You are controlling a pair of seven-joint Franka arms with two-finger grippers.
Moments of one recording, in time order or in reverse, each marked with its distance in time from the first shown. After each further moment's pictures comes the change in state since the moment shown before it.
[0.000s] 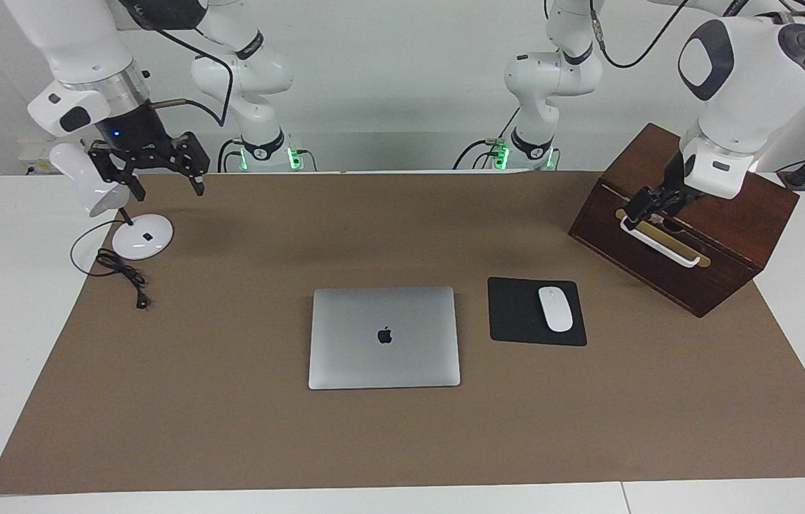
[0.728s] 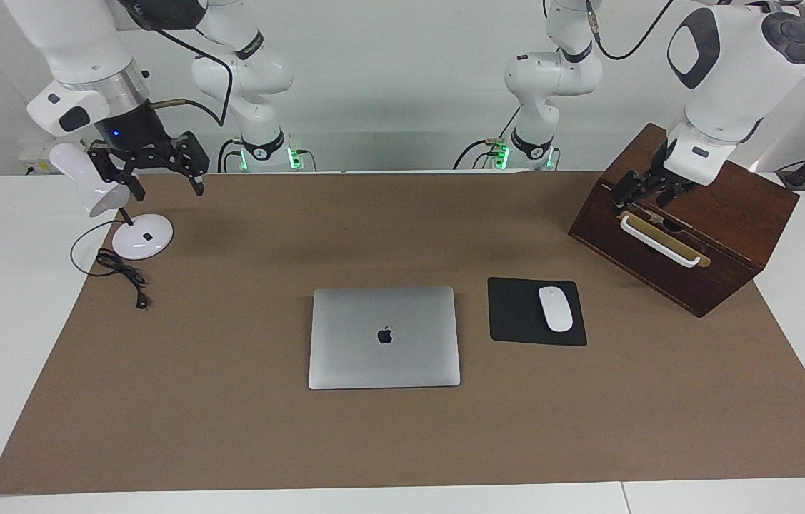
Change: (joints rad) left arm 0.001 -0.045 -0.028 -0.050 0.000 -0.003 0.094; right arm -0.001 0.000 -0.002 0.000 0.000 0.000 0.000
